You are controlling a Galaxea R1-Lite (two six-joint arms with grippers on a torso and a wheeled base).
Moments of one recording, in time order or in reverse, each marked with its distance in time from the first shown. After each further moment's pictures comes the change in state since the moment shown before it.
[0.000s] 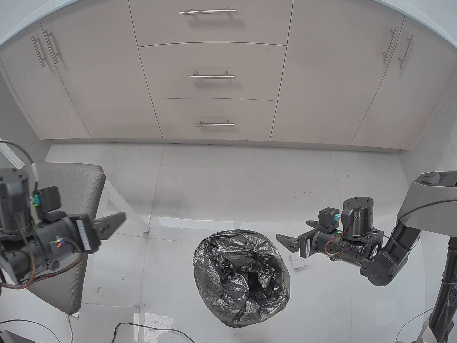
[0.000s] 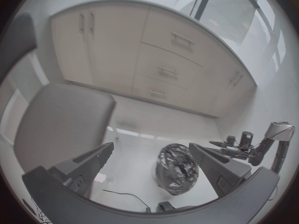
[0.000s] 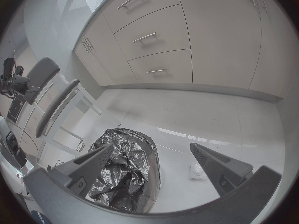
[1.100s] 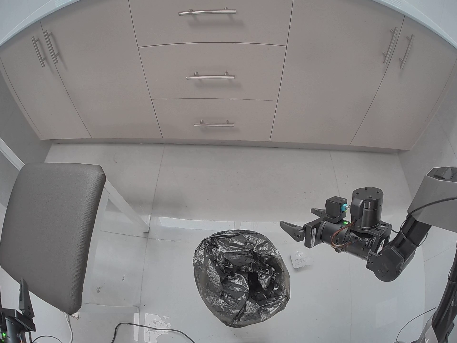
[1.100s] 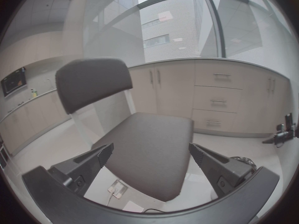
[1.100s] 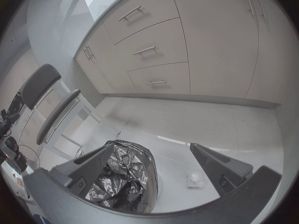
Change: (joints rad) left arm 0.432 -1.158 0.469 0.268 0.268 0.285; right arm -0.014 -0.066 -0.003 -0.011 -0.006 -0.001
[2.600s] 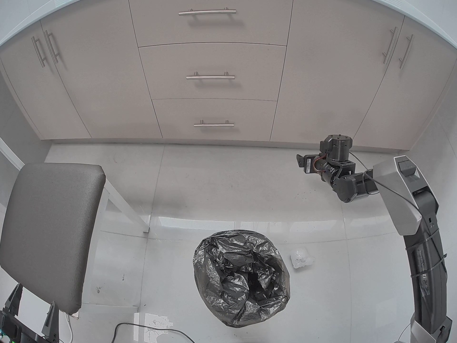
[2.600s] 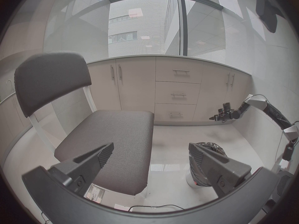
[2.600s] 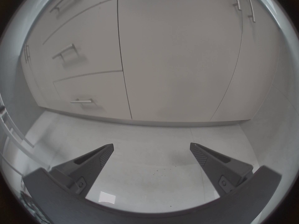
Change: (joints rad) left arm -0.021 -0.059 0.008 0.064 -0.398 0.063; right arm -0.226 0.528 -1.270 0.631 -0.294 -0.073
